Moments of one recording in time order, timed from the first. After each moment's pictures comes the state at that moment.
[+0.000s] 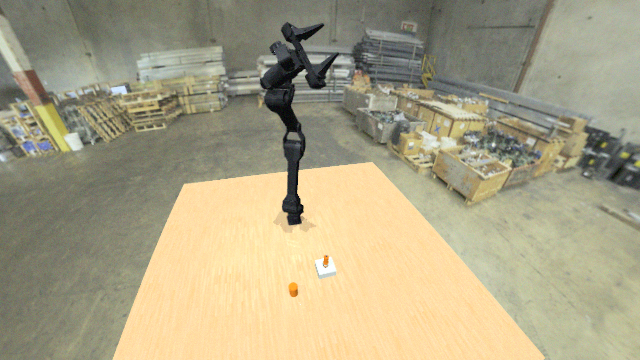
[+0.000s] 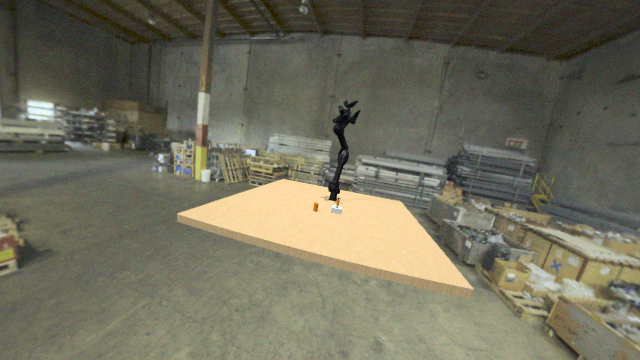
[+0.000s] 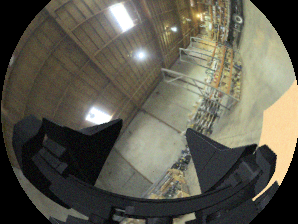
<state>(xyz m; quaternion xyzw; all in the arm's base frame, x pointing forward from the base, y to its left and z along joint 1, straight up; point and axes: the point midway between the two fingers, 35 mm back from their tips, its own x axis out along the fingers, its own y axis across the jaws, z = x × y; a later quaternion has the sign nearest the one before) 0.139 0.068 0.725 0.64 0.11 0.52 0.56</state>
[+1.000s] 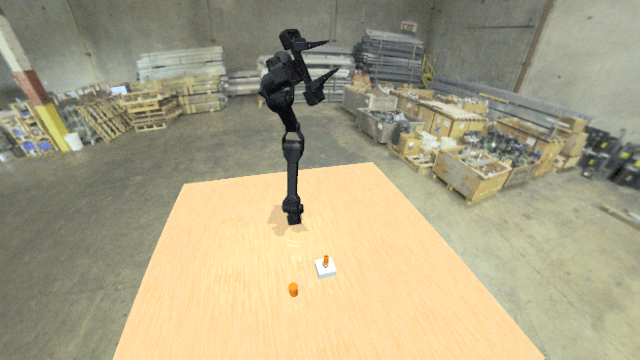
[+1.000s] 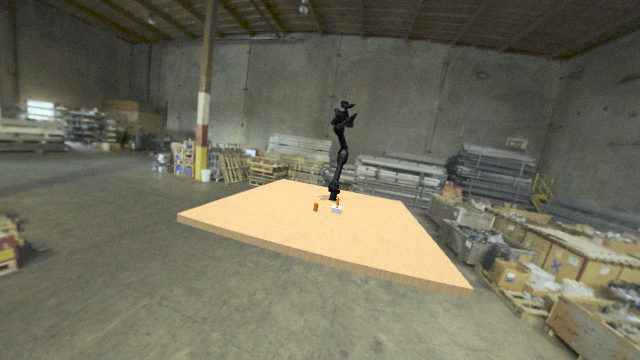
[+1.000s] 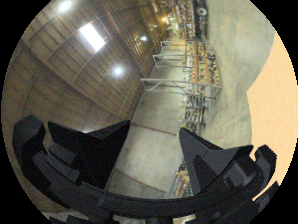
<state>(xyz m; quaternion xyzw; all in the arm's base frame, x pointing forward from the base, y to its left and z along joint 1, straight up) 0.199 0.056 0.691 0.72 0.18 0.41 0.54</state>
